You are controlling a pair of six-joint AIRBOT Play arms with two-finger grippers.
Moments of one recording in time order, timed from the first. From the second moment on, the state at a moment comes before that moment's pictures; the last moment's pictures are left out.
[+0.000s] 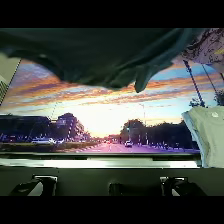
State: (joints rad) left arm 0.15 -0.83 1.66 1.18 -0.85 -1.62; right arm 0.20 -0.88 1.89 -1.36 1.04 1.45
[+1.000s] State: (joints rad) left arm 0.06 -1.35 1.10 1.22 -0.83 -1.72; right arm 0.20 -1.82 1.91 -1.28 1.25 1.72
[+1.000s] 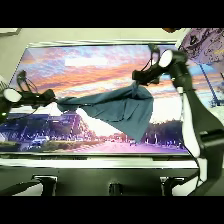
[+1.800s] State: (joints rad) left arm 0.20 -1.17 1.02 1.13 -0.96 -1.71; right arm 0.20 -1.85 1.91 -1.25 1.21 1.71
